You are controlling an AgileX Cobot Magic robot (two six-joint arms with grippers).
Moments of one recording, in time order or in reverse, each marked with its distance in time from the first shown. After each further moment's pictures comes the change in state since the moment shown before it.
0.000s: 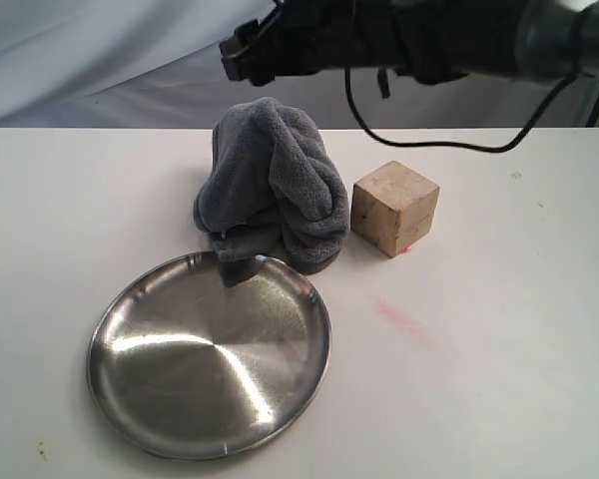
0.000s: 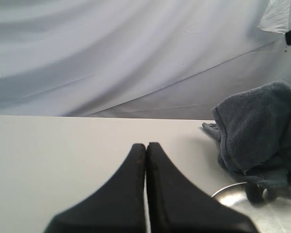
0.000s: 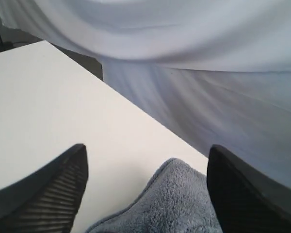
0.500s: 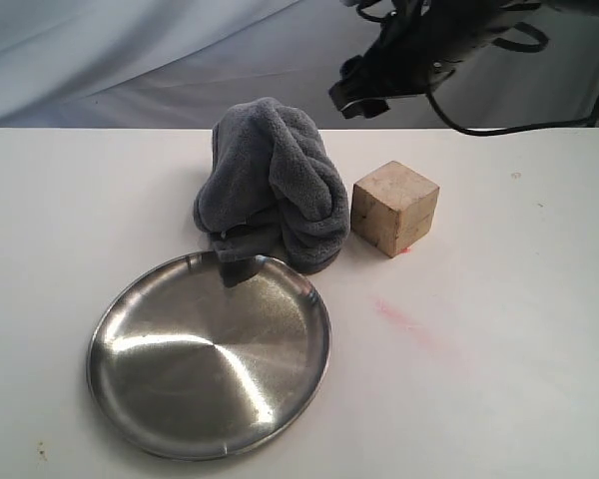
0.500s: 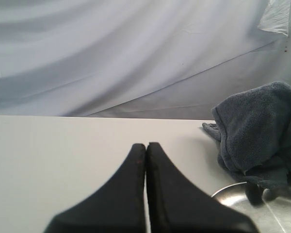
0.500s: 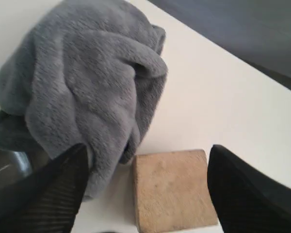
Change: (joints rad) left arm 0.000 0.000 0.000 0.000 0.000 0.000; right arm -0.114 -0.096 0.000 -1.078 0.443 1.003
